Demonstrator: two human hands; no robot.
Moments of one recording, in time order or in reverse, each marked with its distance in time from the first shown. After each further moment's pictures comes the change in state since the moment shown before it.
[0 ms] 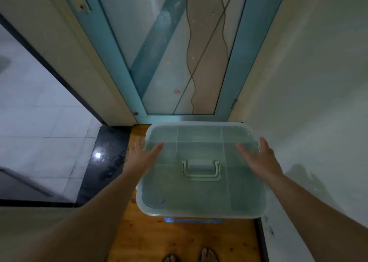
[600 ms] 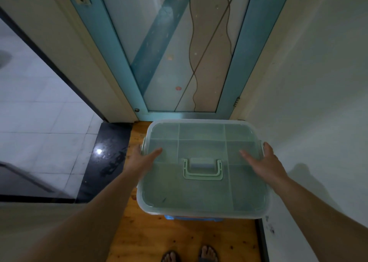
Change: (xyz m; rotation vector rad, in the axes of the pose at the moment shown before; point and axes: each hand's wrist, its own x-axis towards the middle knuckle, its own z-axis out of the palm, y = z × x) left_hand 0.002 -0.015 0.002 -0.302 -0.082 -0.110; right_hand 0.007 0.016 0.004 0.064 -0.085 0.038
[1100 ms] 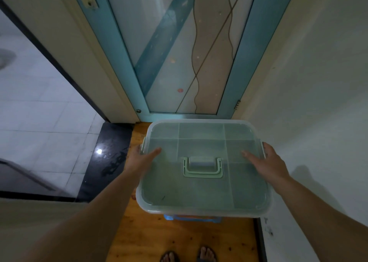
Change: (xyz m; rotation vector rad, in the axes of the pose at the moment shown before) left_hand -0.014 0.006 -0.008 -0.083 0.035 0.004; right_hand -0.009 -0.008 -0.008 0.077 0.044 -0.081
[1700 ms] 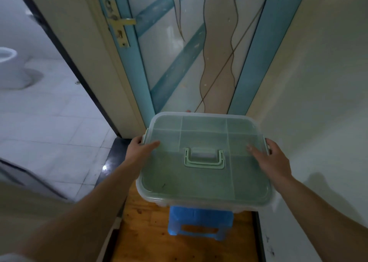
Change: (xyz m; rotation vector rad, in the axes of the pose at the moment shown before) left_hand -0.067 0.075 -0.065 -0.117 0.043 0.140; right_hand -0.057 -0.069 -0.039 0.108 0.168 -0.209
